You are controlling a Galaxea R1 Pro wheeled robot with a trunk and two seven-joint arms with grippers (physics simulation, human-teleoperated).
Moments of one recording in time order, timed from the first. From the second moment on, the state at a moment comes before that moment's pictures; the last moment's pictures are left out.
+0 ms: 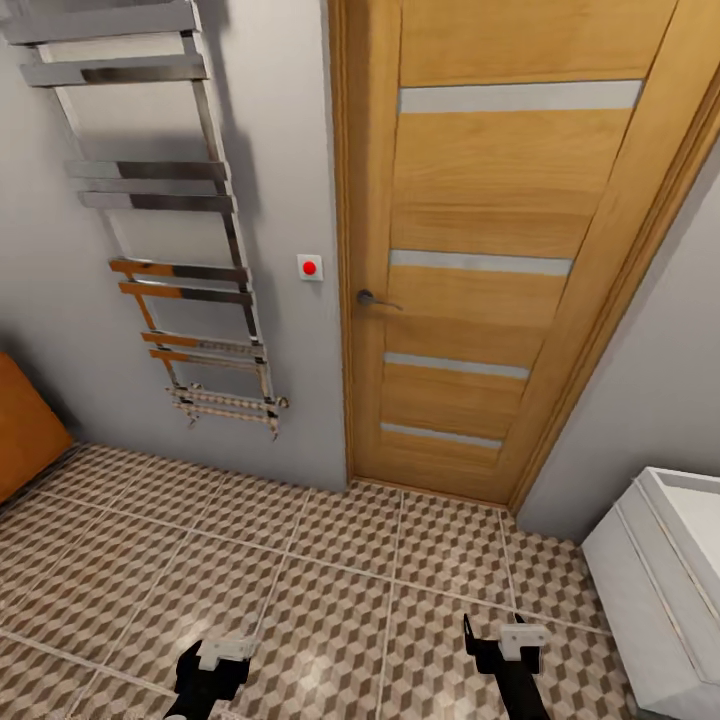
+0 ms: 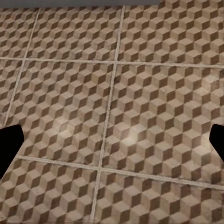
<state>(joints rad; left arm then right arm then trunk) -0.55 0.01 -0.58 0.08 0.42 -0.50 0.10 -0.49 -0.01 0.04 -0.02 0.07 -0.79 -0.16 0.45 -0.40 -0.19</state>
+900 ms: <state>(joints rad) -0.55 0.01 -0.58 0.08 0.42 -0.50 0.10 -0.49 -0.01 0.04 -0.02 0.07 -0.78 -0.16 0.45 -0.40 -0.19</state>
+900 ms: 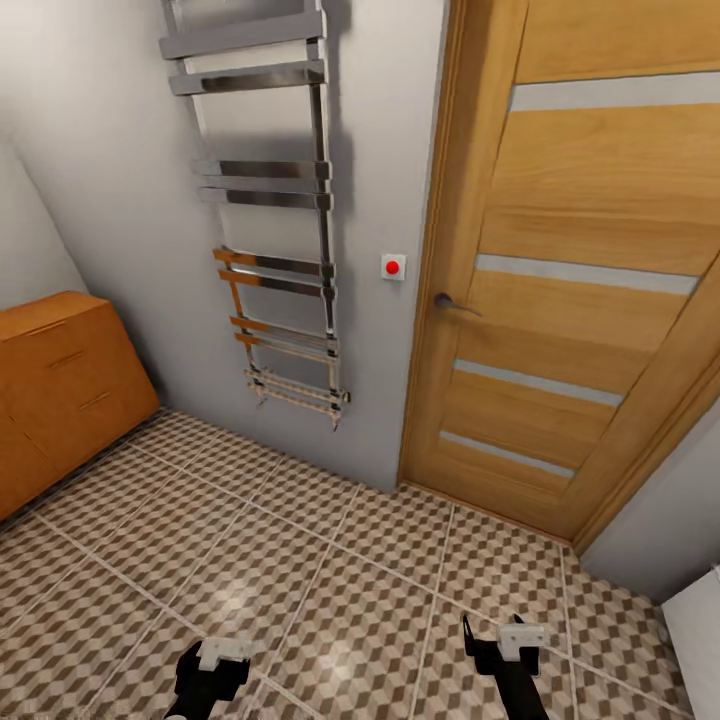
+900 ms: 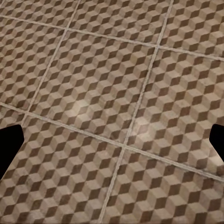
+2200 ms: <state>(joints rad) -0.55 0.01 -0.58 0.08 0.42 -0.50 0.10 -0.49 -0.01 0.04 -0.02 0.07 -0.74 -0.15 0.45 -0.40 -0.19</state>
